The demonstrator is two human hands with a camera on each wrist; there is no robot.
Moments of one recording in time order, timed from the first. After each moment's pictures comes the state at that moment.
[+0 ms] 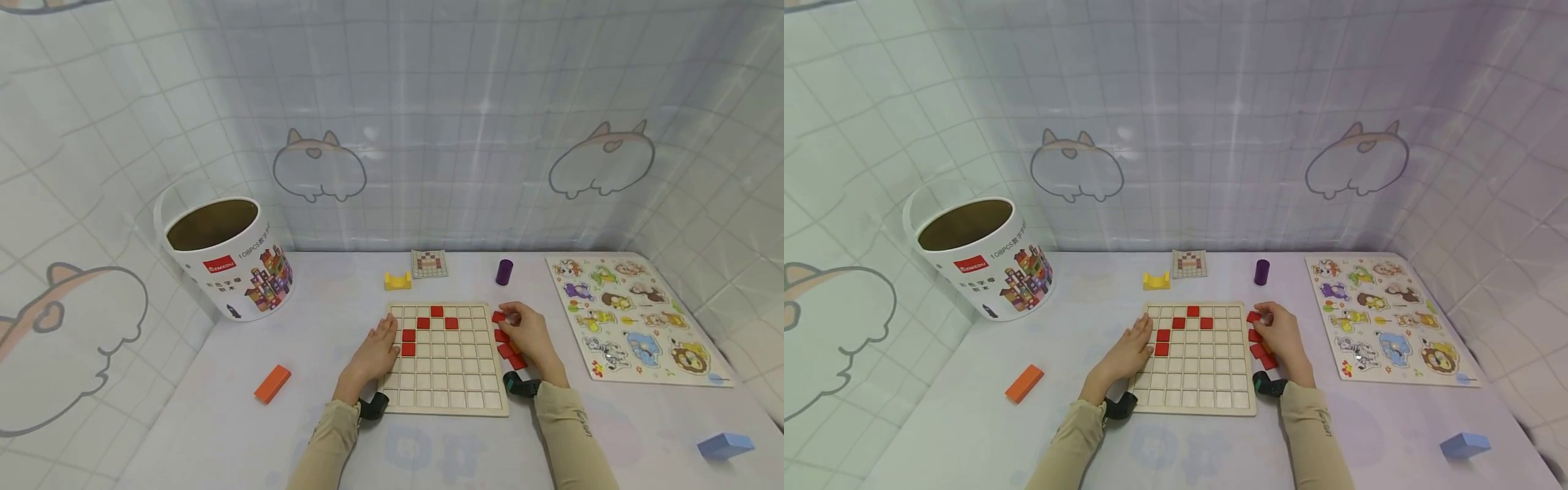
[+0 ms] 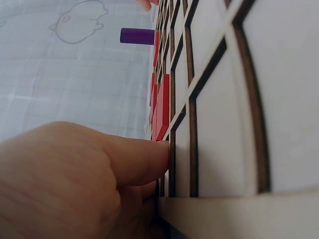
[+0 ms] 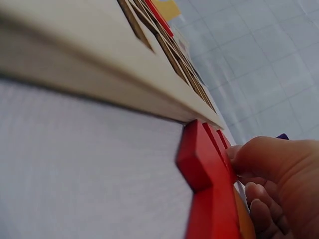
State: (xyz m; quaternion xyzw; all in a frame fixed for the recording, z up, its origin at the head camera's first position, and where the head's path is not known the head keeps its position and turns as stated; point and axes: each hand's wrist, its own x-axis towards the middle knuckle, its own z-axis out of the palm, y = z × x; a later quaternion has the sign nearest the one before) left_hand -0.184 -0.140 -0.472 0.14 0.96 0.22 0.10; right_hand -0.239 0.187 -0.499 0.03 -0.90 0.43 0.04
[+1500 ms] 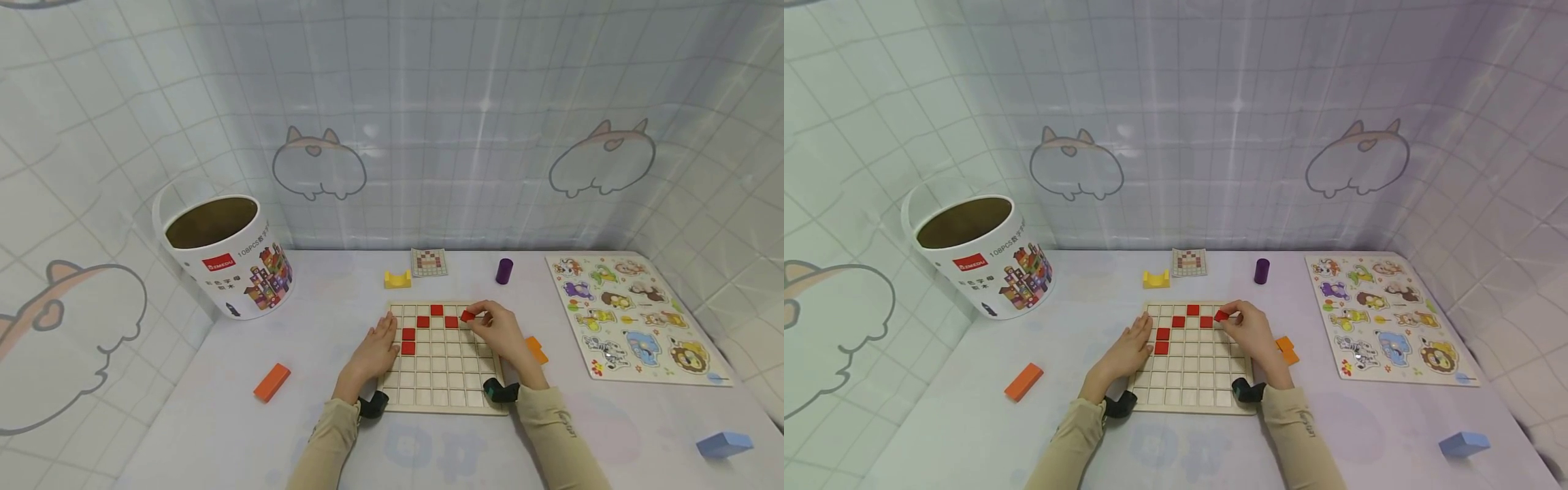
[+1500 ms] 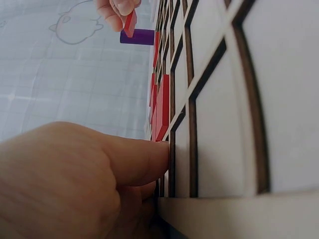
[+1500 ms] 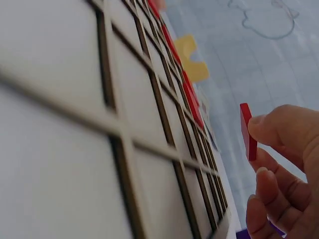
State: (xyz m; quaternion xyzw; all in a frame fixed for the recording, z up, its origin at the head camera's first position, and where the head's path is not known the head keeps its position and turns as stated) left_hand -0.186 -0.140 -0.472 0.14 0.96 0.21 0.10; right_hand -0.224 0.138 -0.475 0.13 -0.88 0.46 0.06
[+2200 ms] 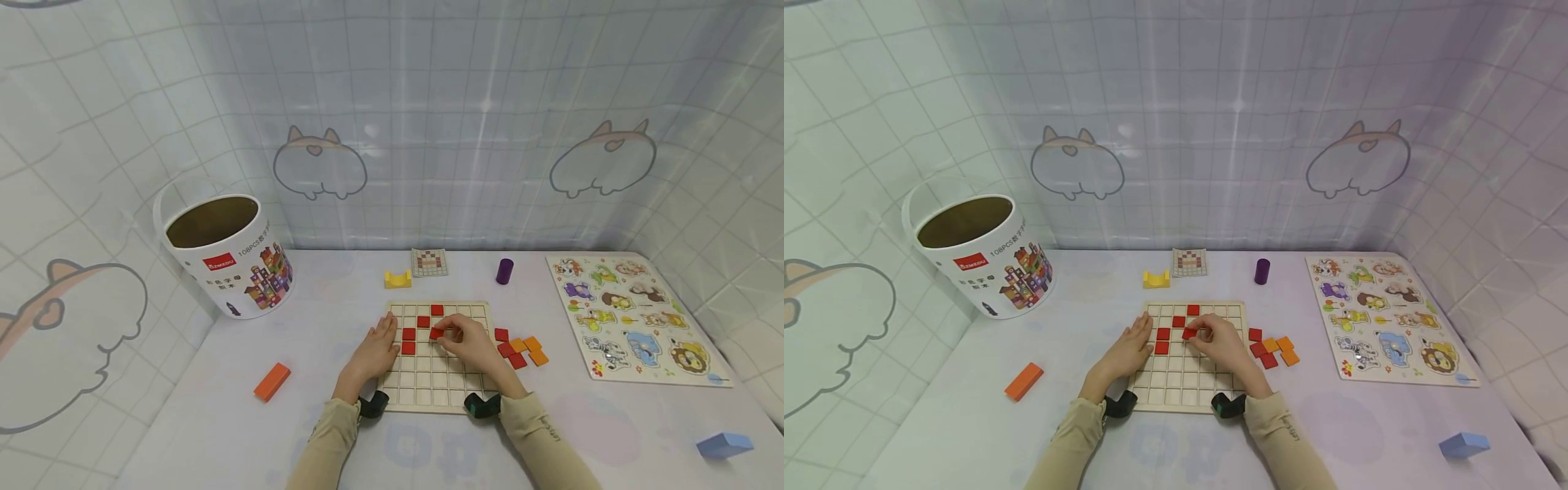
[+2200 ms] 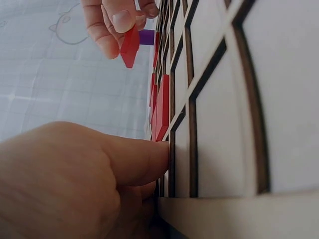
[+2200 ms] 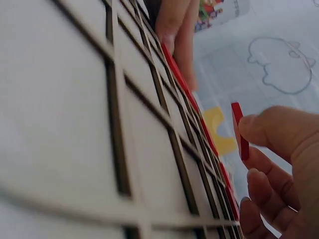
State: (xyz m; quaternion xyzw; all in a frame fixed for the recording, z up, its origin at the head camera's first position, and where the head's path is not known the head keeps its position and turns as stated) left_hand -0.185 -0.140 -0.473 0.14 0.96 0.22 0.09; right_hand -0.213 0.094 -0.493 0.23 -0.86 0.46 0.03
